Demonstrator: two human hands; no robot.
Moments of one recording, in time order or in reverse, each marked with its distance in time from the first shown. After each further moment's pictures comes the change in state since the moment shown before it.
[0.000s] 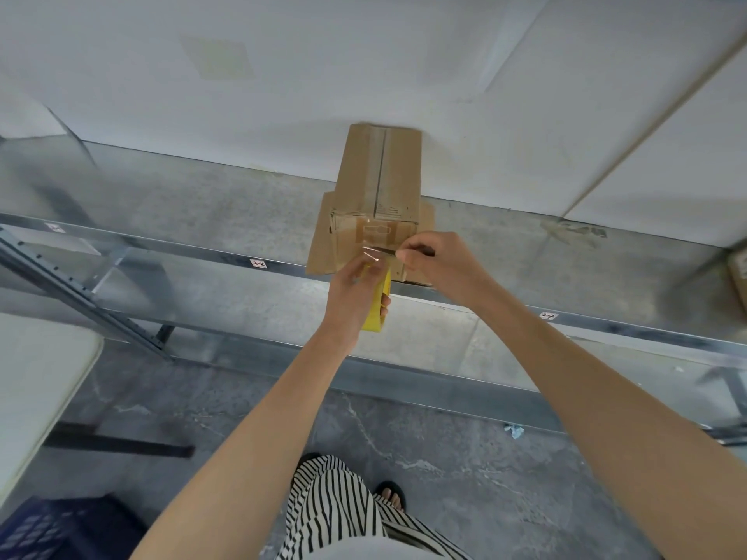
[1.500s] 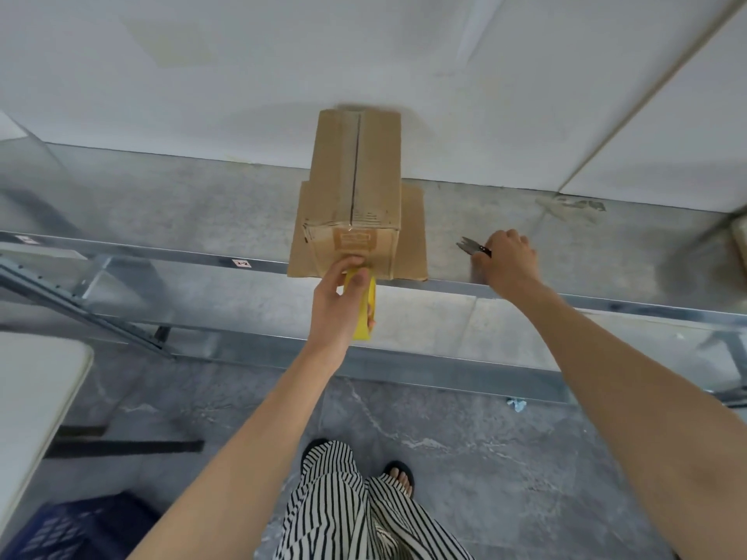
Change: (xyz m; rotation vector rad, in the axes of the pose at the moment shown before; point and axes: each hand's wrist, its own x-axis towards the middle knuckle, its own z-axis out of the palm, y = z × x) left_hand -0.011 -0.004 -0.002 0.104 0.059 0.034; right_hand 0.025 0.126 -0.048 -0.687 0.238 0.390
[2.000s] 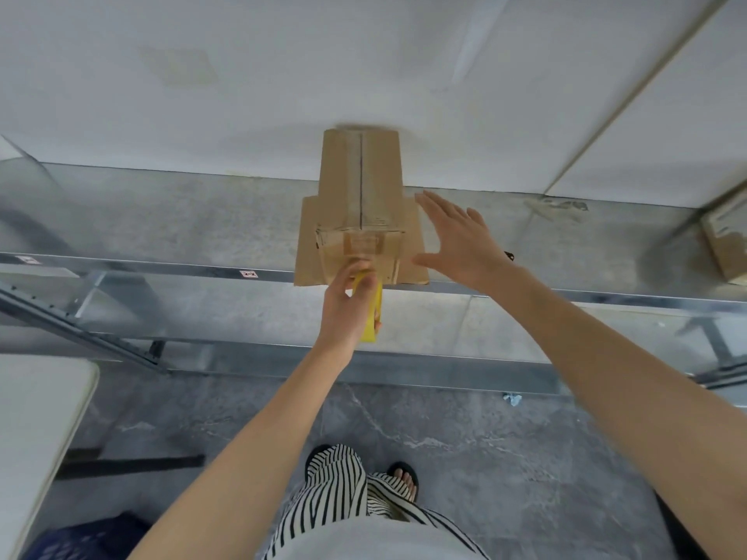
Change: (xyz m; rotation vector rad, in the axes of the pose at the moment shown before) left_hand 0.002 0.008 -0.010 0.011 -0.094 -0.064; right_hand -0.048 -0.082 -0.057 0.027 -0.037 -0.490
